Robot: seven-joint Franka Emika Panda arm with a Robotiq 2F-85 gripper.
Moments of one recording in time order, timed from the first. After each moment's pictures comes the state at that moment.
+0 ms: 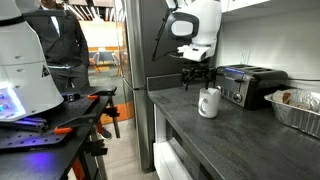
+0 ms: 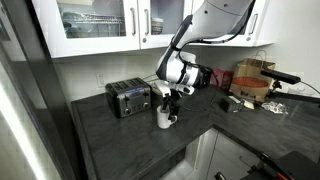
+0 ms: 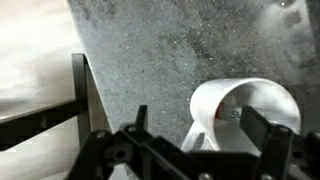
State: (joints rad) arm 0.12 0.60 0.01 -2.06 0.59 2.70 1.22
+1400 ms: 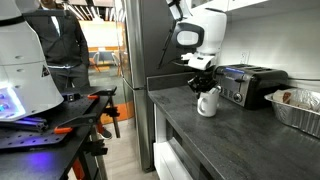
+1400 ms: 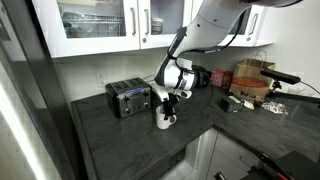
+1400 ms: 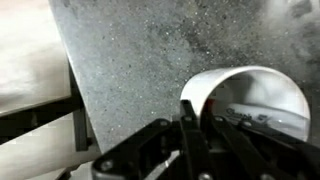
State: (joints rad) arm 0.13 0.72 -0.01 -1.96 0.57 2.70 1.22
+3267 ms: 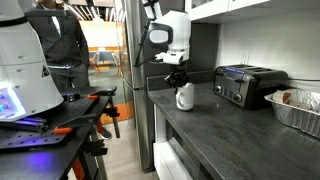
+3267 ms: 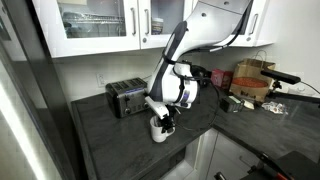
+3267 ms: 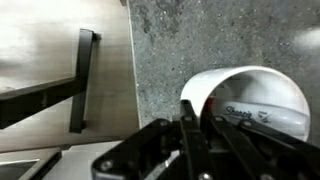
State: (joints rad) arm 0.23 0.56 0.06 -2.28 0.53 2.91 1.16
